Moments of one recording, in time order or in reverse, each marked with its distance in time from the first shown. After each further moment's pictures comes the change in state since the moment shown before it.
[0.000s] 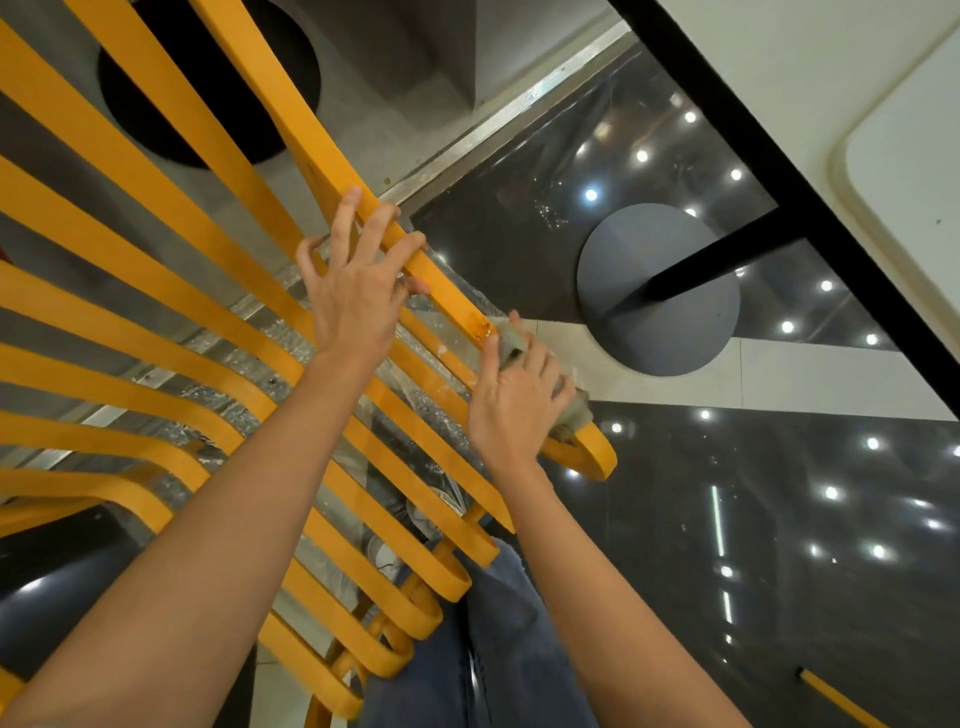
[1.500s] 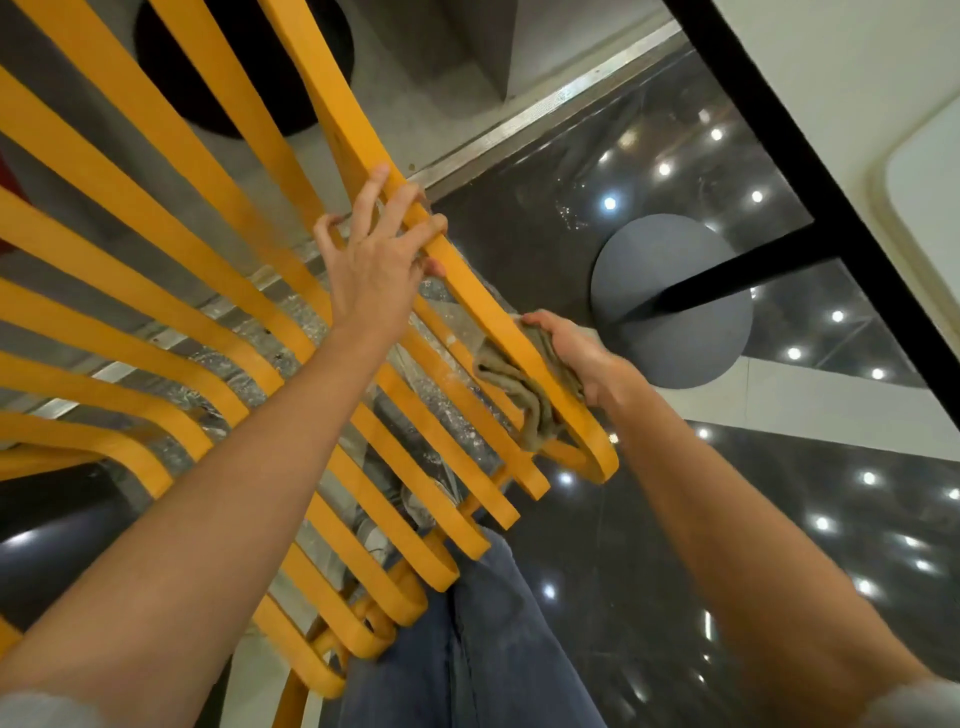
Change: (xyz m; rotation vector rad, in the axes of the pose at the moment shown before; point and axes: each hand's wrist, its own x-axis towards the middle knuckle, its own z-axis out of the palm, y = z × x) left_hand -0.001 0.003 -0.002 -0.049 0.025 -0.048; right_hand 0.087 0.014 -0.050 0.337 -0.824 0.446
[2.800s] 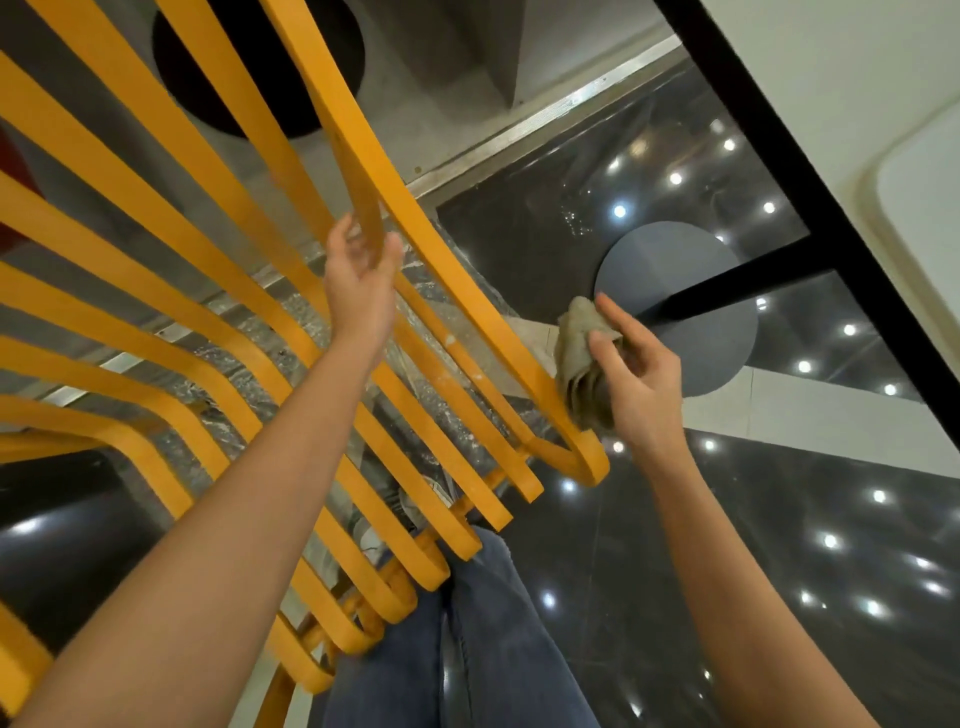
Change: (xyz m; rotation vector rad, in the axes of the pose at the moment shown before) left_hand -0.017 0.023 -0.014 -1.122 0.061 -0.787; right_hand -0.043 0.055 -0.035 0.053 0.322 -0.760
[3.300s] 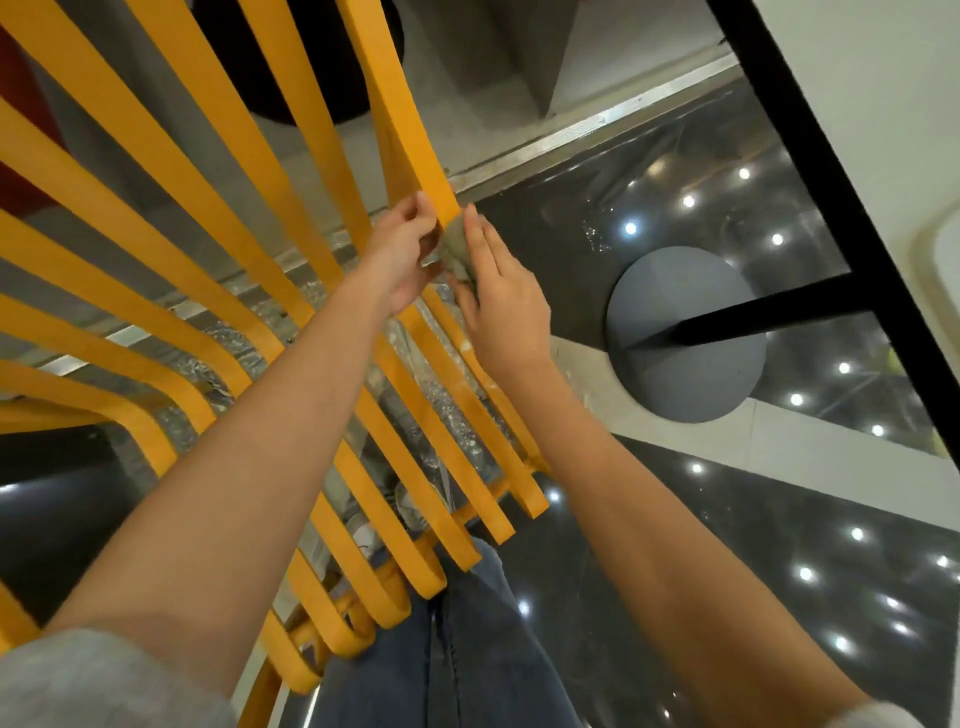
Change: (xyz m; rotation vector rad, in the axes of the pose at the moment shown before) left_hand 0.060 0.012 -0.001 -0.379 -0.333 -0.341; right_hand 0.077 -0.021 0.150 -0.763 -0.046 -0.580
